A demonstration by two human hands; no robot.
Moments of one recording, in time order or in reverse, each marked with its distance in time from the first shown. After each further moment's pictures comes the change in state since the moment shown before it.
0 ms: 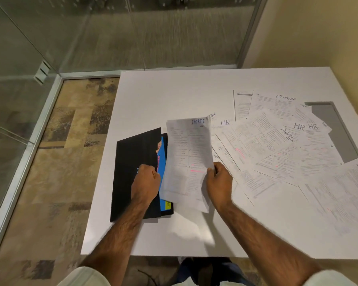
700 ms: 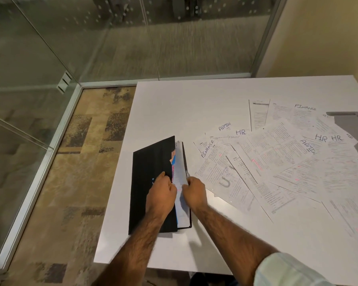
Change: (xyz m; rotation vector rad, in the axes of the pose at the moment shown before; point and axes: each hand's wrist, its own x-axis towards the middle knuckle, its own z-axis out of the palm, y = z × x) left_hand -0.012 0.011 -0.012 0.055 -0.035 -0.028; right_hand -0.004 -0.013 0.113 -0.099 -0.386 0.130
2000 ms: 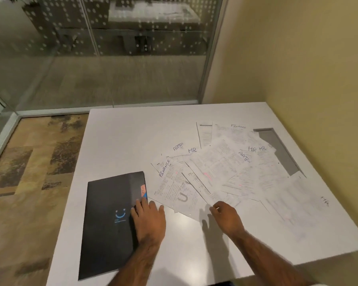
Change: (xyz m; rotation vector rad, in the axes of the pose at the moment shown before) left_hand -0.023 0.028 0.089 0.391 0.149 0.265; right_hand -0.045 0.114 -0.191 -0.328 0.230 0.112
